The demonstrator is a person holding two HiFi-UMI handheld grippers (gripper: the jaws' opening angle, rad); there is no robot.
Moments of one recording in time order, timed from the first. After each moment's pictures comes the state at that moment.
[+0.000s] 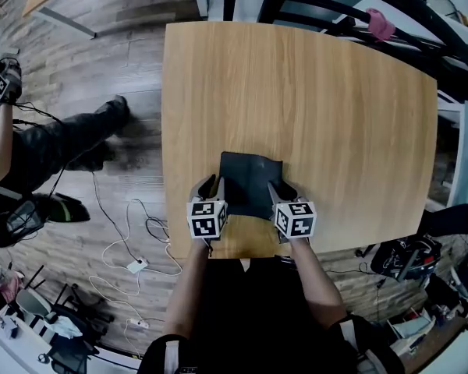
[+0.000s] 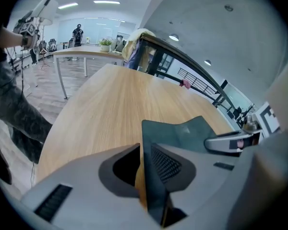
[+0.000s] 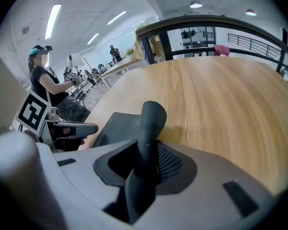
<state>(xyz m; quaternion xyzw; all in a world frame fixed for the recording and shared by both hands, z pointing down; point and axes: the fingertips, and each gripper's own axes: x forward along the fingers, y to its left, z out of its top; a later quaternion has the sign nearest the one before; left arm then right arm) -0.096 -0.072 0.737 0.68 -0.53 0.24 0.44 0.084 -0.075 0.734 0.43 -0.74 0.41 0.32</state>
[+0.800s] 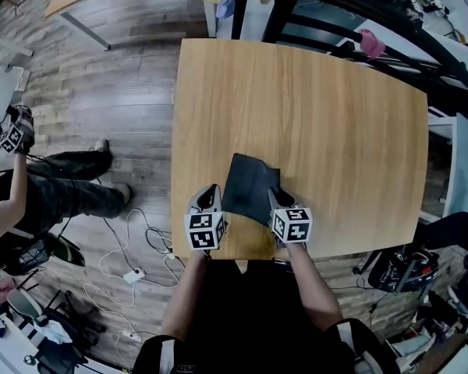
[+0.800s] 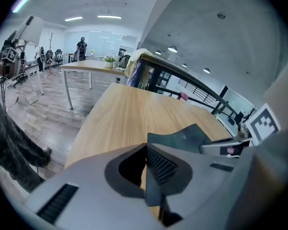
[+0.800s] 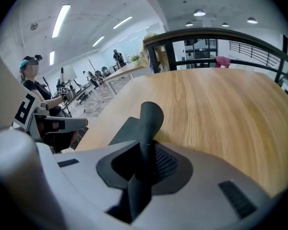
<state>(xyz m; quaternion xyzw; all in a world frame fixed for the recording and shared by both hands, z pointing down) -0.112 -0.055 0.669 0.69 -0.57 0.21 0.39 0.076 -0.066 0.697 0.44 -0.75 0.38 0.31</state>
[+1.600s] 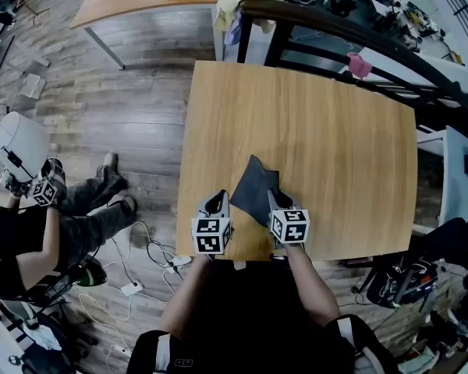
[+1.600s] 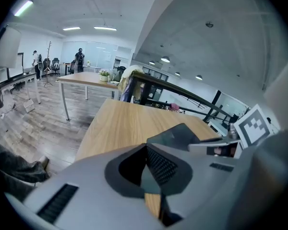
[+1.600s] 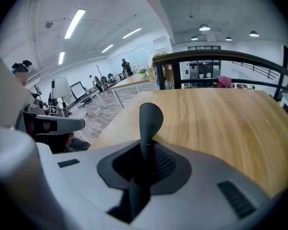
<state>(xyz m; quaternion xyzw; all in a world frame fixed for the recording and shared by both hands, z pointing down) -0.092 -0.042 0.593 0.72 -0.57 0.17 0.35 0.068 -0.069 0.634 0.45 -0.79 0.32 0.28</state>
